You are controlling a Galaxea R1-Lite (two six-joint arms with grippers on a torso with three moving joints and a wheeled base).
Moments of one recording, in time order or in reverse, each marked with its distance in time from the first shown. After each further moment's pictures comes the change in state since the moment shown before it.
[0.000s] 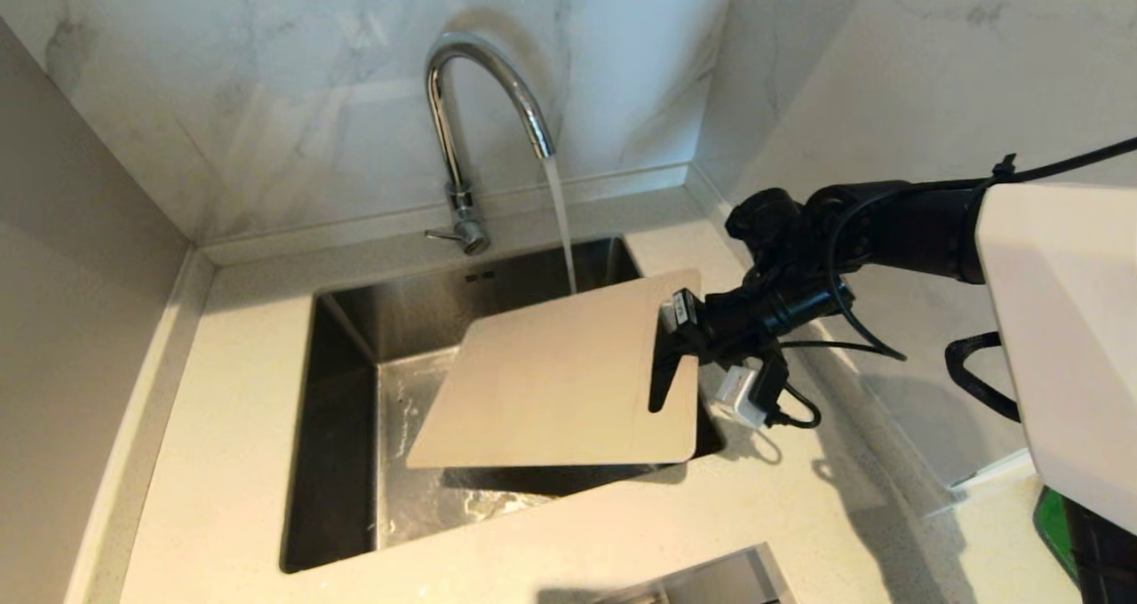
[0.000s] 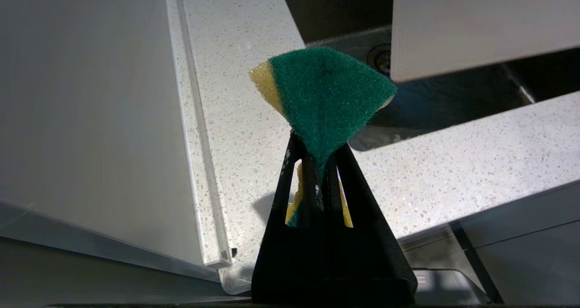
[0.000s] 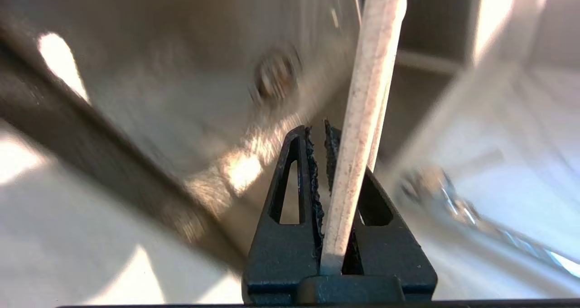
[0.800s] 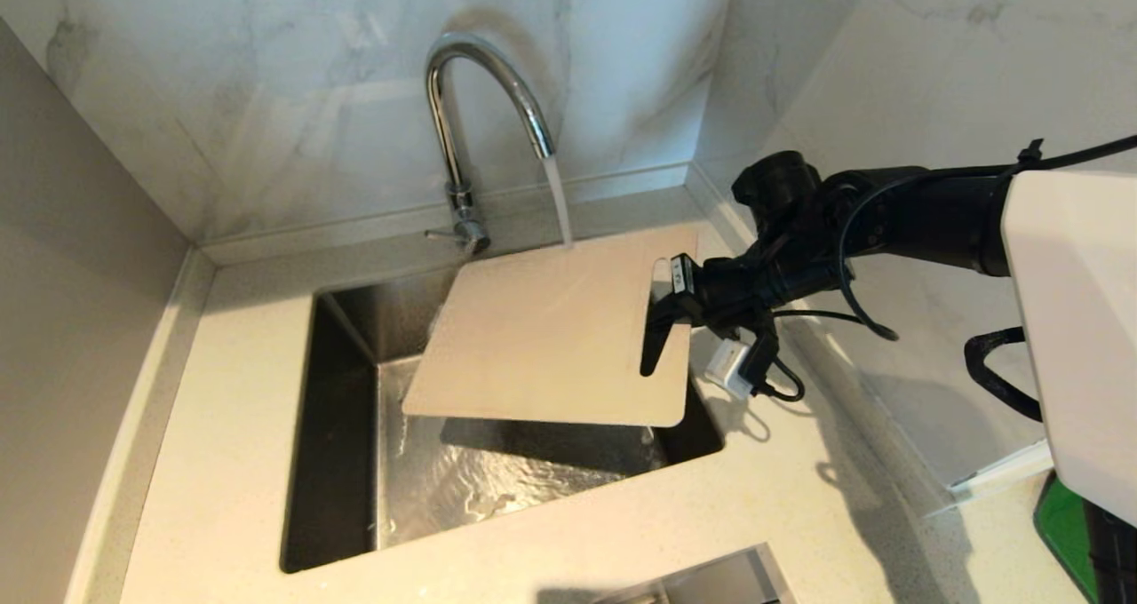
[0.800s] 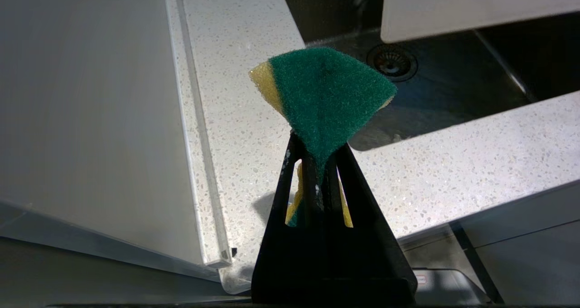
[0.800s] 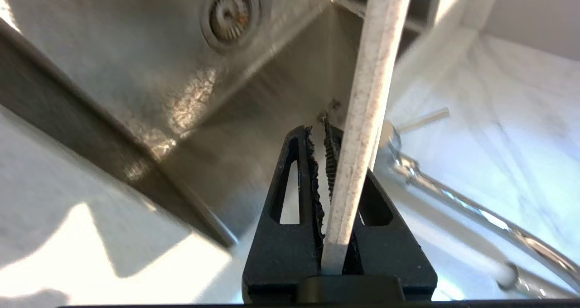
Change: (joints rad) left arm 0.000 0.000 0.000 0.000 0.000 0.000; right arm 0.002 -0.029 0.000 -0.182 0.003 0.000
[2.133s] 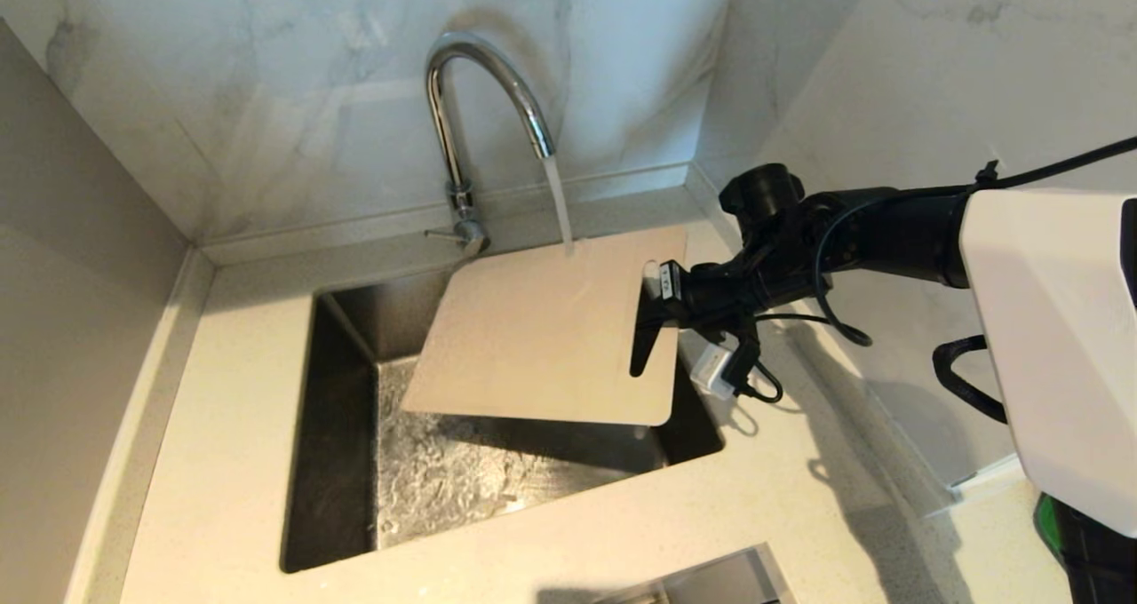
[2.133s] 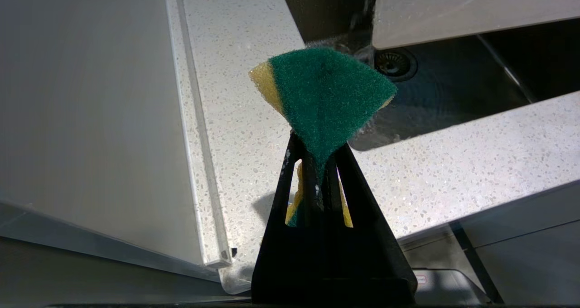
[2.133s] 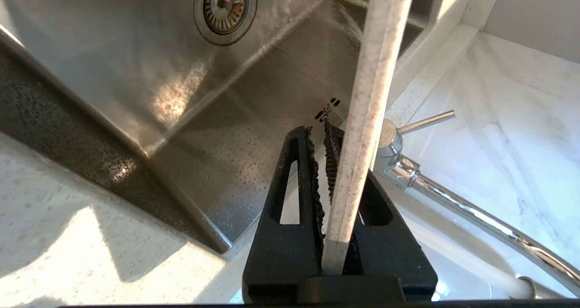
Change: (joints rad) left arm 0.000 0.000 0.000 0.000 0.000 0.000; right arm 0.009 0.046 0.001 -0.088 0.002 0.000
